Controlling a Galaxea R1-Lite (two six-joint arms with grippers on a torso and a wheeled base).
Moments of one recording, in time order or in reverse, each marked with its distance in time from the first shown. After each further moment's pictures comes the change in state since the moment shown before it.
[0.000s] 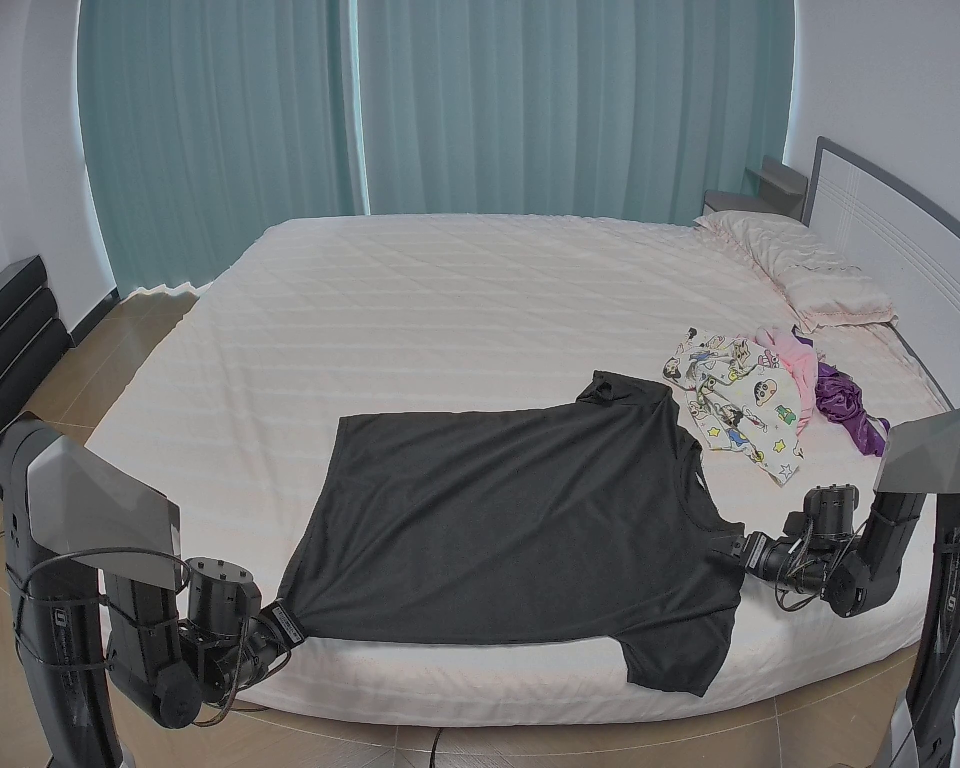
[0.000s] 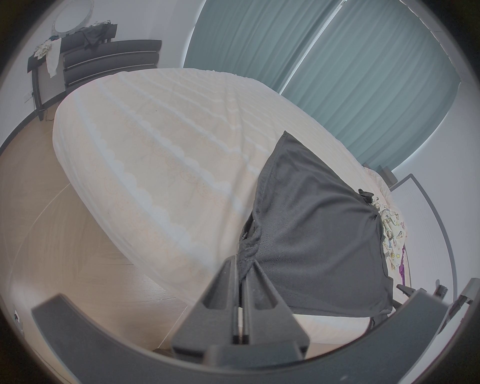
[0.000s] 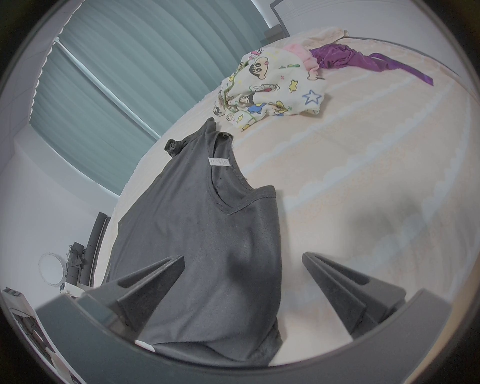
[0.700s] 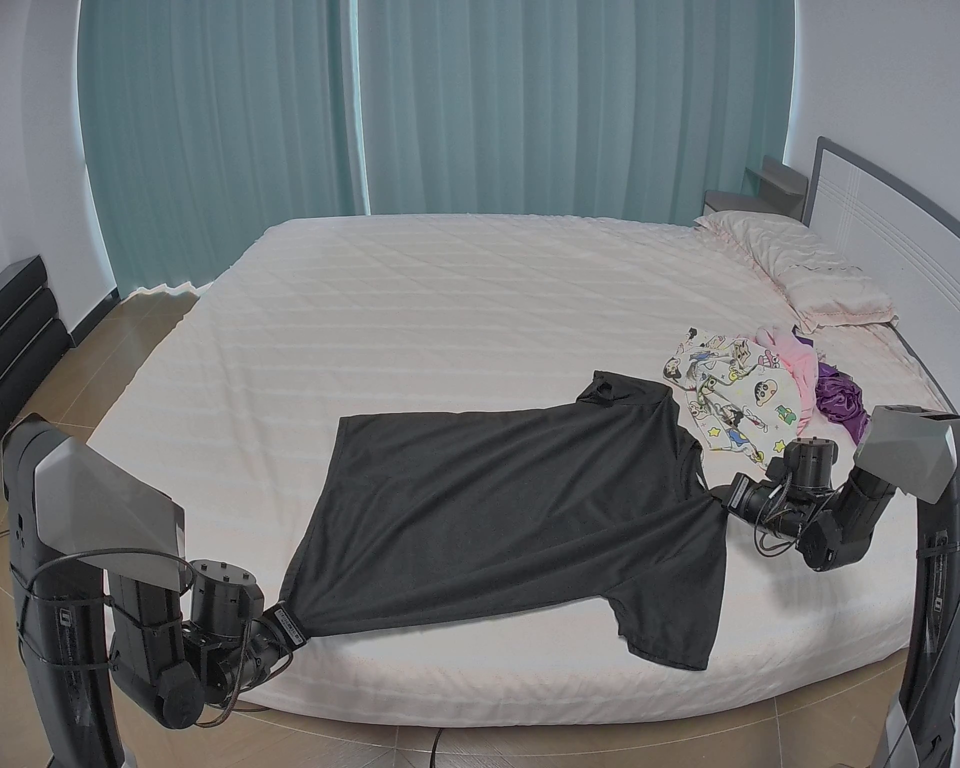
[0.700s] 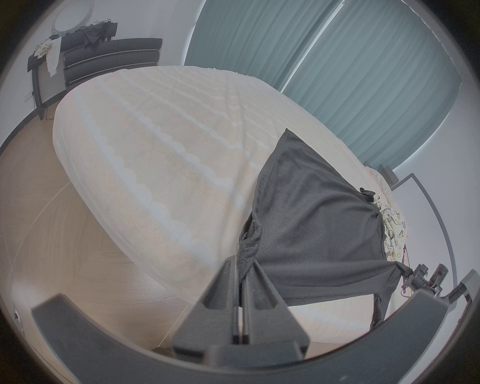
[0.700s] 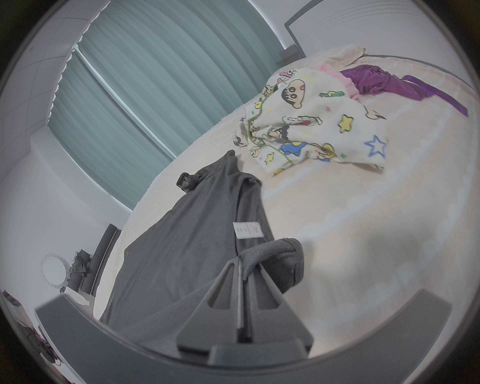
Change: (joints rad) left arm 0.000 0.016 -0.004 -0.002 -0.004 -0.004; right arm 0.012 0.097 -0.376 0.084 -0.006 0.022
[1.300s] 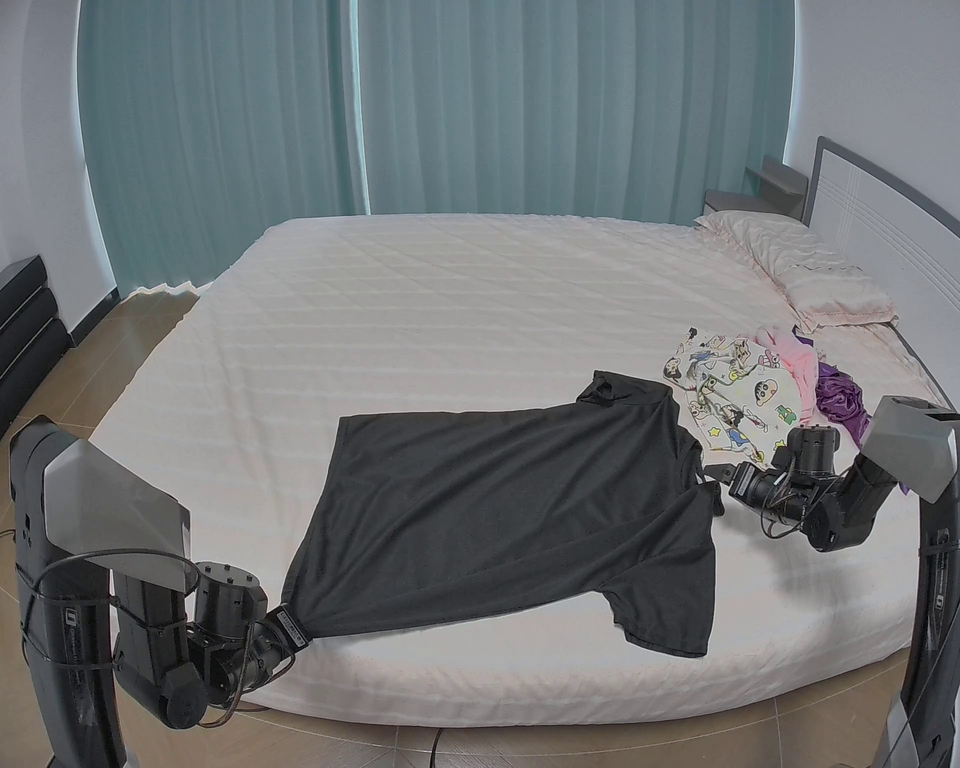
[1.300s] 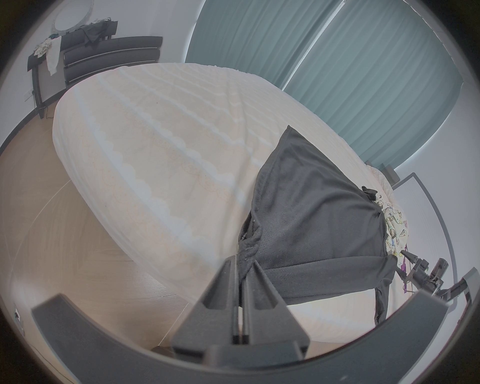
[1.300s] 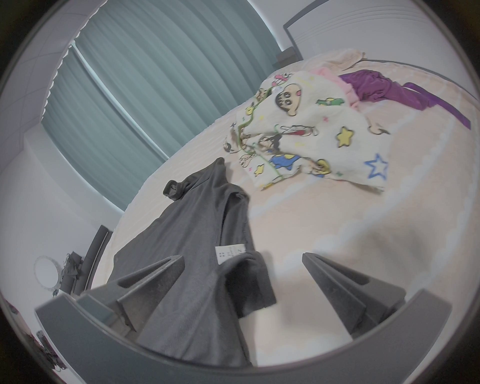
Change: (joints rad) left arm -0.001 0.021 -0.008 -0.002 -0.004 -0.005; right arm -0.030 0.012 -0.124 0.139 -0.019 -0.028
